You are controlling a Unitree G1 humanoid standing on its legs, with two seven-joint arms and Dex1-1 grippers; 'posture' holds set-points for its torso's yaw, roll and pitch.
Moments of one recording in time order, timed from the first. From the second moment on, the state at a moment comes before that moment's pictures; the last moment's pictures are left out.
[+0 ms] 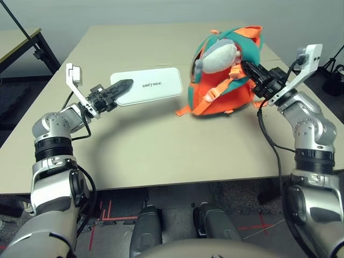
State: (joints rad) left arm -0.74 0.56 0.41 0.66 -0.71 0.91 -0.99; right arm -0.47 -0.33 -0.29 -0.11 0.62 0.57 0.56
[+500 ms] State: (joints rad) left arm -0.75 0.61 0.41 0.62 -0.72 0.91 -1.01; right arm -0.18 -0.26 -0.21 -0.32 0.64 0.60 0.46
